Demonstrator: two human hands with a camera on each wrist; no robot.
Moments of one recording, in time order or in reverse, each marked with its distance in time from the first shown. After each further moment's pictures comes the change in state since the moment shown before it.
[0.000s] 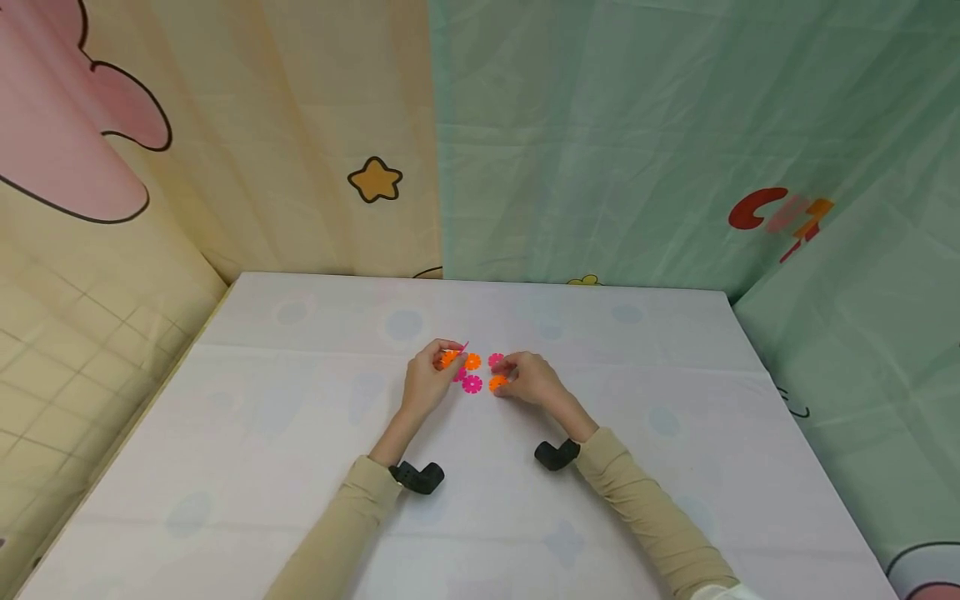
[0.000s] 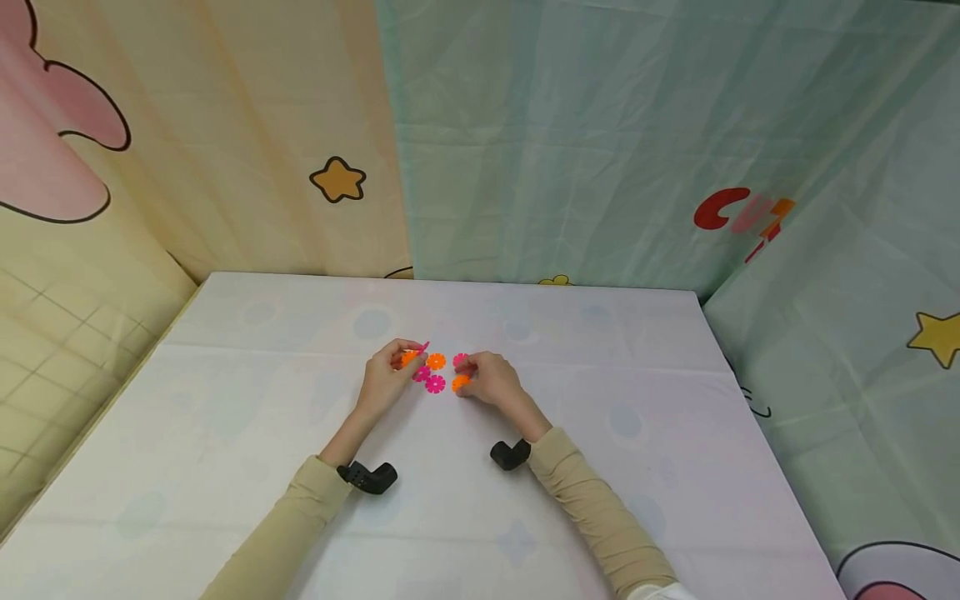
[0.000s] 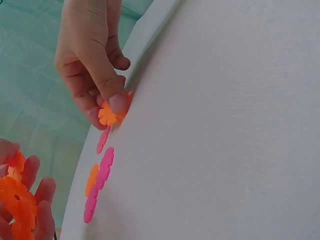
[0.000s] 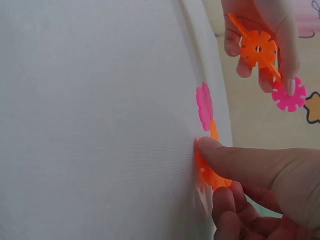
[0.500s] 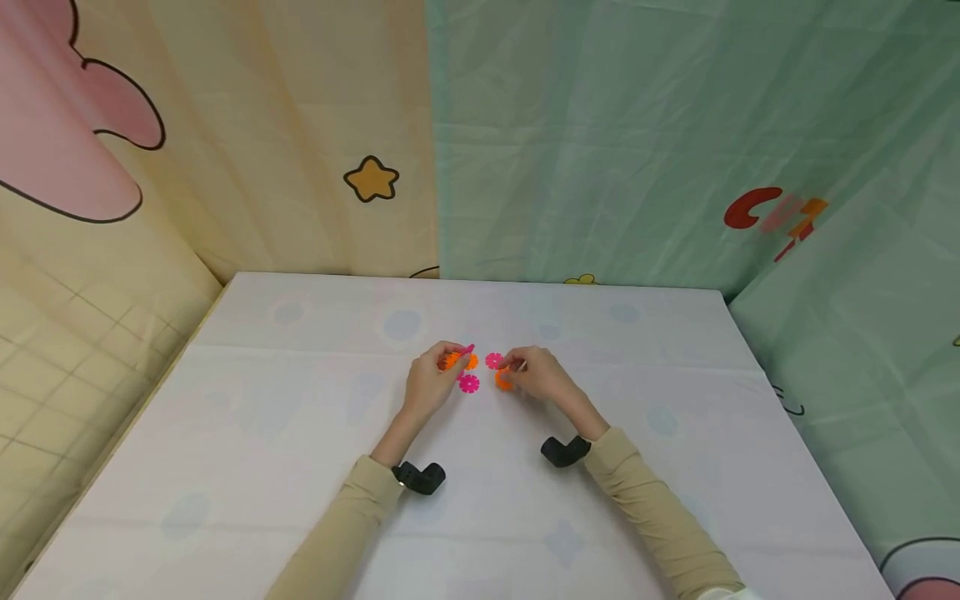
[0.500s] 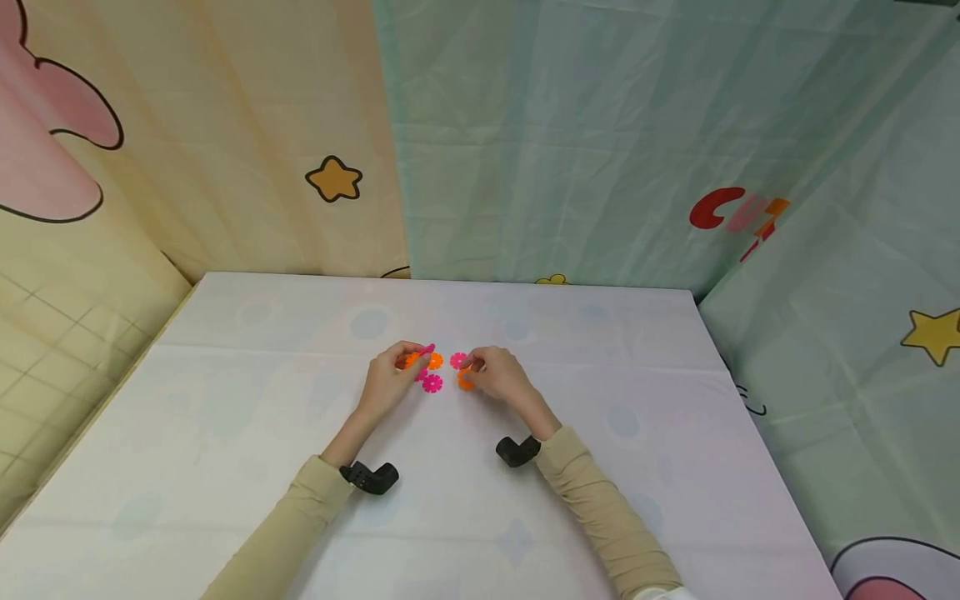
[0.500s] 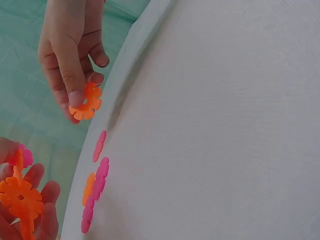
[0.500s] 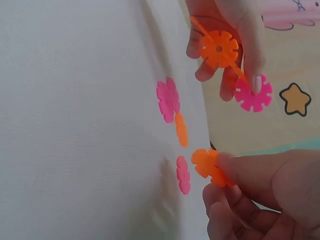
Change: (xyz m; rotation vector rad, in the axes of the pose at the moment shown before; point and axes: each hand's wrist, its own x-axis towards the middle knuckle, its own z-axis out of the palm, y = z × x) left_hand -0.001 0.003 0.006 0.077 -0.020 0.022; right_hand -0.006 0.005 -0.019 0.045 0.003 -0.062
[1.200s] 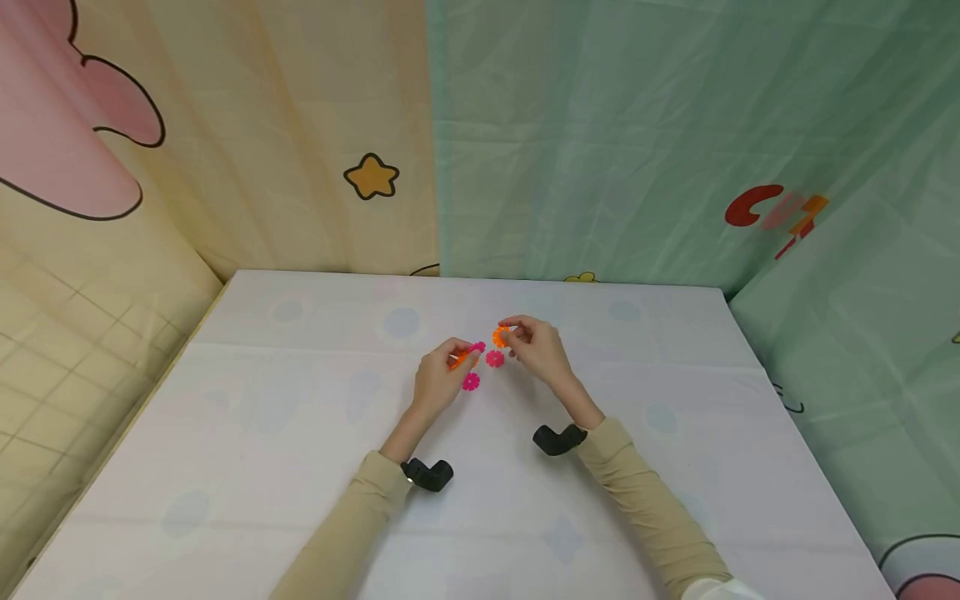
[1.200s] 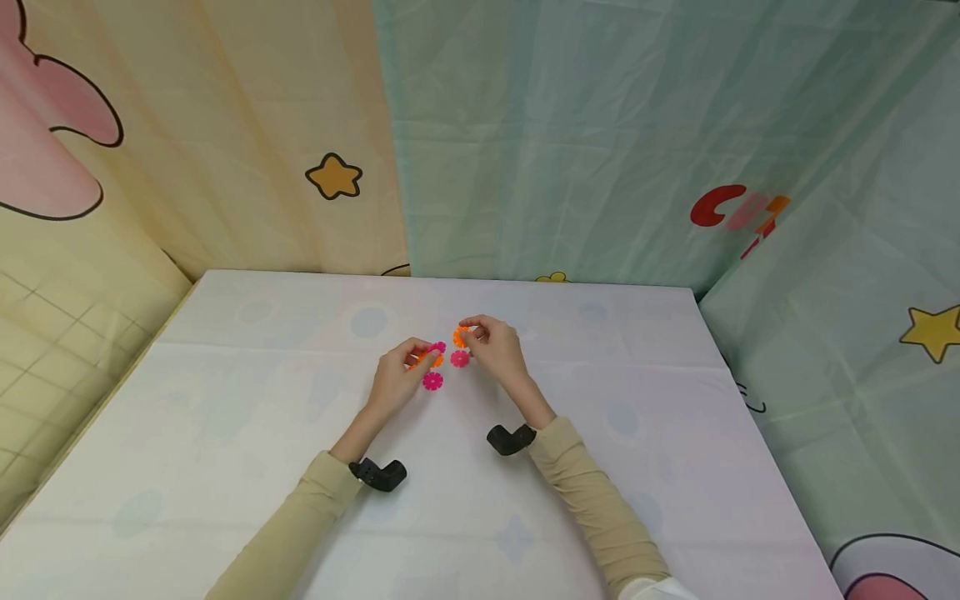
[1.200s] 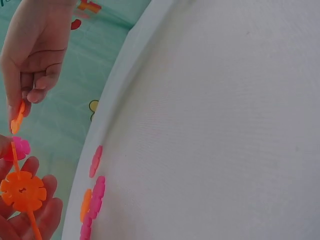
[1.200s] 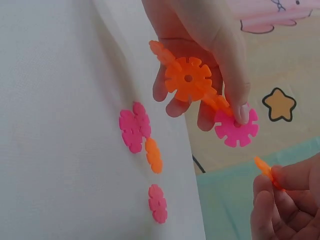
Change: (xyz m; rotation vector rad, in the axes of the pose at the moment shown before) left_hand 0.002 0.005 0.010 0.025 0.018 0.077; right_hand 0.005 -0.019 -0.012 0.290 0.290 -0.109
